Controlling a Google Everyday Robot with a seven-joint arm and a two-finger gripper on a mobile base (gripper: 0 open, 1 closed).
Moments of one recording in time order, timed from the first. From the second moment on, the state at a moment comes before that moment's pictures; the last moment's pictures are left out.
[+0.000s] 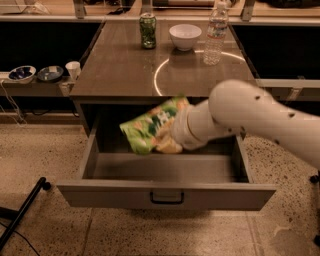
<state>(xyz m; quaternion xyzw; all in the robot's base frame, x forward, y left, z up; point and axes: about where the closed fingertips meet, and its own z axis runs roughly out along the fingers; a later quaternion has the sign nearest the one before) 0.535 -0.015 0.773 -0.62 0.69 0.10 0.35</state>
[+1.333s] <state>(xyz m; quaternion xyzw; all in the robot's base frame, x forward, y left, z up) 0.504 -0.022 0.640 -0.59 0.74 0.19 0.26</state>
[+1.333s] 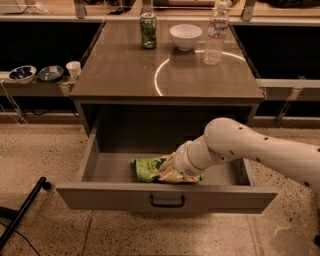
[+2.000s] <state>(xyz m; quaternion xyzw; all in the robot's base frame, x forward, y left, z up) 0.504 -0.022 0.640 -0.59 0.74 0.19 0.26</state>
